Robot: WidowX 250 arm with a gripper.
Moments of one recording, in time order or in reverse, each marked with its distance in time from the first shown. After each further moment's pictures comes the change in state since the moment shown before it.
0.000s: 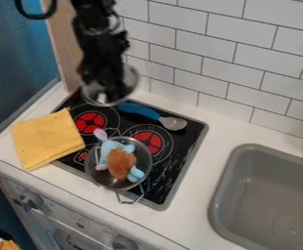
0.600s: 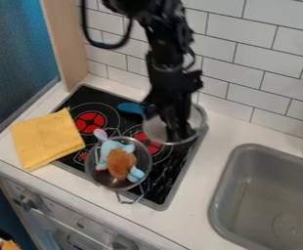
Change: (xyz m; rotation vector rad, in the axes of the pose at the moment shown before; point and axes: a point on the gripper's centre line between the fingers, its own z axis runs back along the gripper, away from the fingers) arm -0.109 -0.016 -0.026 0.036 0.109 -0.270
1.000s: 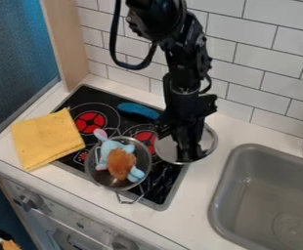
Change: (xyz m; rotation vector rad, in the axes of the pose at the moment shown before) arm -0.020 0.003 -0.029 0.055 0.035 -0.058
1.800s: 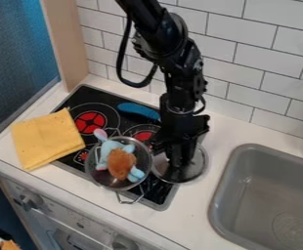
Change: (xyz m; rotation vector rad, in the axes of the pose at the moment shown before) arm 0.007 0.015 -0.028 0.080 0.014 0.034
